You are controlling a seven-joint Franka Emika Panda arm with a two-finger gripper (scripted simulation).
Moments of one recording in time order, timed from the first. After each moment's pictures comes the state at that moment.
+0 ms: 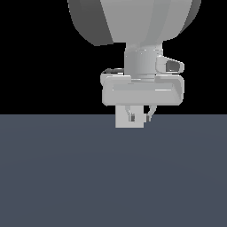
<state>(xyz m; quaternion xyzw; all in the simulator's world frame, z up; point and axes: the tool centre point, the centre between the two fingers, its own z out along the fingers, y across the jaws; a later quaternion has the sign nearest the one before) 0.014 -0.072 0.088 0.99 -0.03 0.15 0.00</state>
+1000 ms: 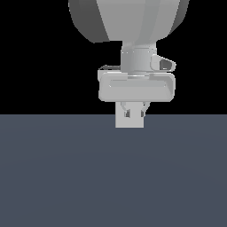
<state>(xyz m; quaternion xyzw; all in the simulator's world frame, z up) 0.030 -0.060 0.100 0.99 0.02 0.14 0.00</state>
